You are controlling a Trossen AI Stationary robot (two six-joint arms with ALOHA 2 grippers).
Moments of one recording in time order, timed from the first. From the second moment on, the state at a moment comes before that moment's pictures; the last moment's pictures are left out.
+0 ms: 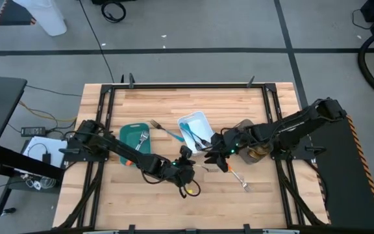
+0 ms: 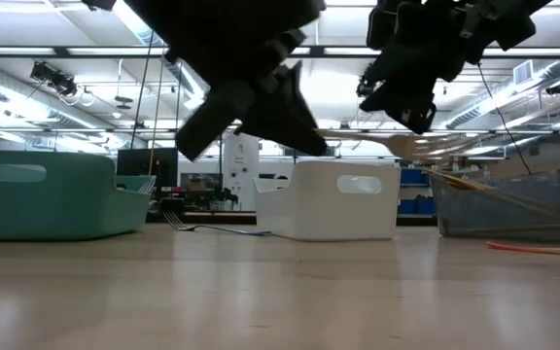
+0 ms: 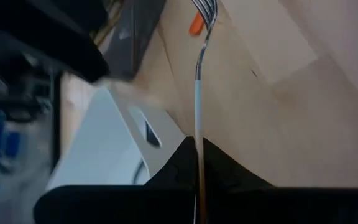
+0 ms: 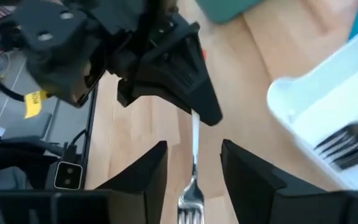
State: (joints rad) left arm -0.39 1.92 1.21 -0.08 -0.65 0.43; right arm 0.18 1.36 0.72 0.07 -0.11 0.59
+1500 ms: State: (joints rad) left arm -0.62 1.27 0.67 -0.34 -0.92 -0.77; right arm 0.06 1.20 0.72 -0.02 0.01 0.34
